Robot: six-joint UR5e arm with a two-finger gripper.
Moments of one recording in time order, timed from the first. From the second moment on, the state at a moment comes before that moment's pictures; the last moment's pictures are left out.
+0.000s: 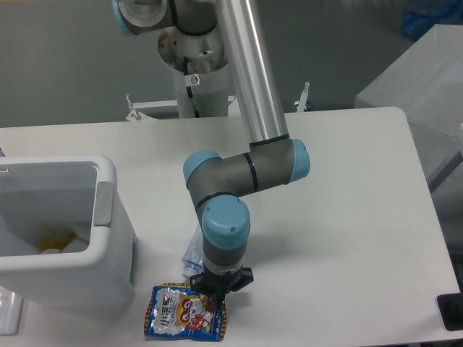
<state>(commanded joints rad) 2.32 -2.23 -1.48 -0.83 1.44 0.14</state>
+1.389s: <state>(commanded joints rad) 2.44 -1.77 -1.28 -0.82 1.10 0.13</state>
